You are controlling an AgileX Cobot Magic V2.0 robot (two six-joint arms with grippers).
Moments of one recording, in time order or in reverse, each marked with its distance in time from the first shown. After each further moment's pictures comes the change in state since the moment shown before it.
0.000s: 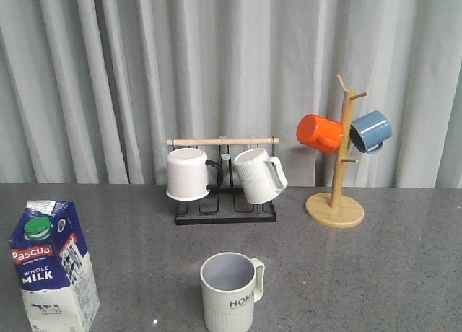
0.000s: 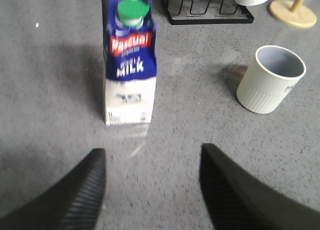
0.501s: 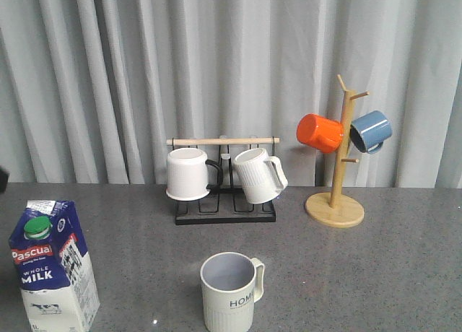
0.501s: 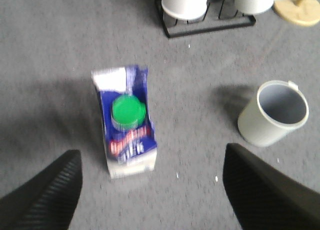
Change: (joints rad) left arm 0.000 0.587 -0.719 0.000 0.283 0.035; right arm 0.000 -0.004 0.013 -0.007 -0.003 0.036
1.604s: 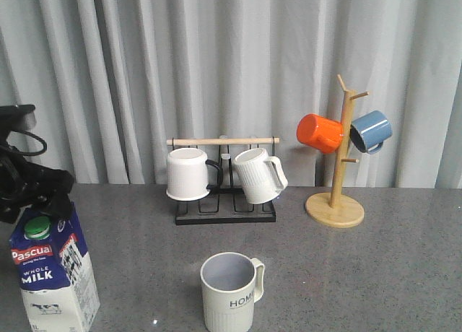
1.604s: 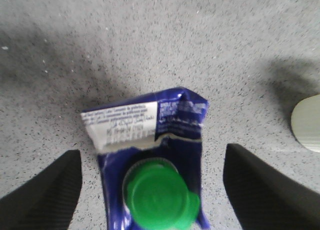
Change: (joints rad) left arm 0.000 0.449 -0.180 0.036 0.067 -0.054; right arm 0.000 0.000 0.000 0.003 0.002 0.001
